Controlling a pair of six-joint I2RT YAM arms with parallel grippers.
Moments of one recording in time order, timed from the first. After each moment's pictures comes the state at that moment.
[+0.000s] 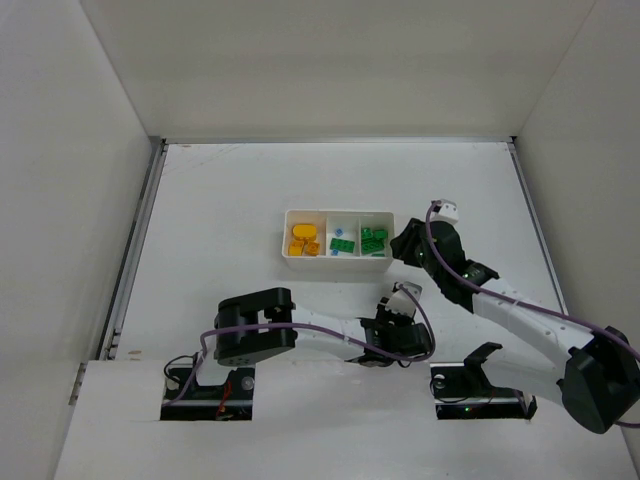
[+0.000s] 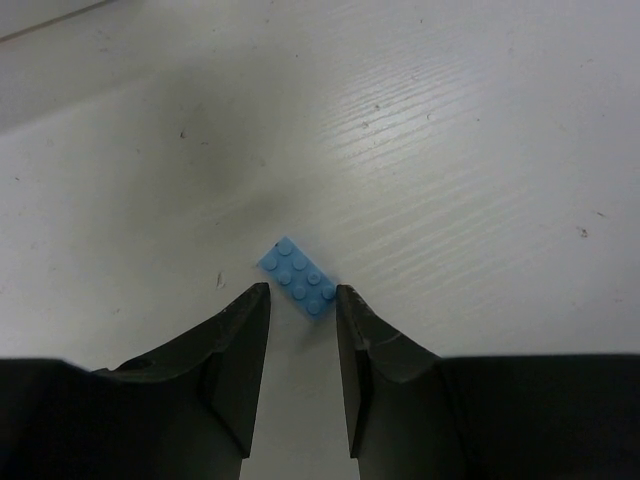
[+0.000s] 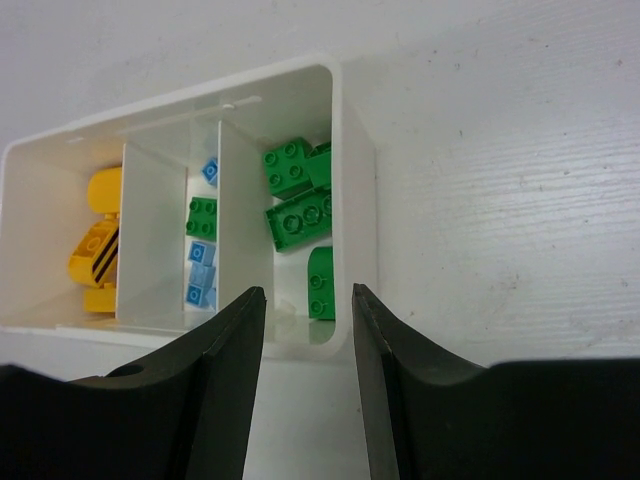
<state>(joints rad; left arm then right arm) -1.49 1.98 1.17 -0.15 -0.75 -0.85 0.57 1.08 0.62 -0.05 0.30 0.67</state>
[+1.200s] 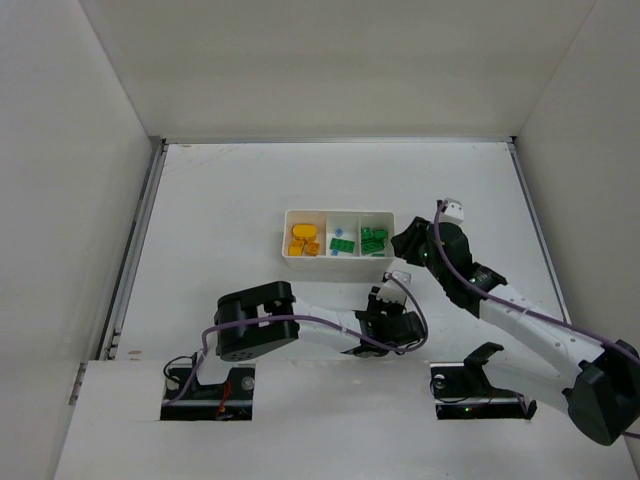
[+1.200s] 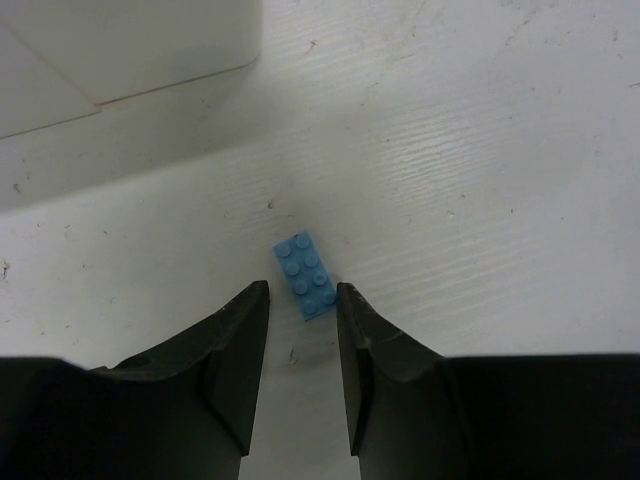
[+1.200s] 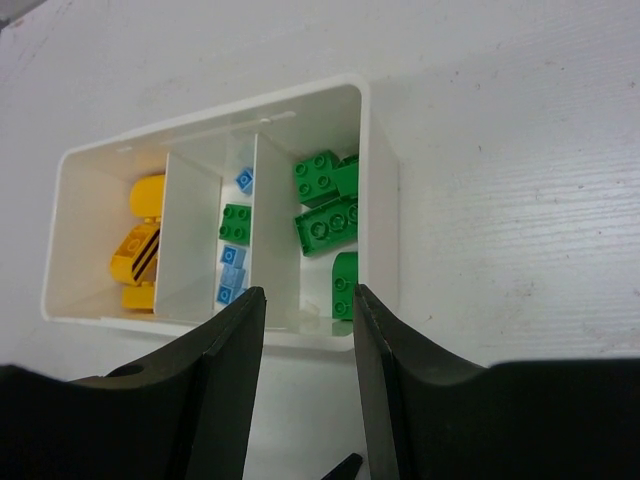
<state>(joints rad) -1.42 1.99 1.12 -0.06 -0.84 -0.84 0.57 1.01 0.61 -0.04 0.28 0.68</state>
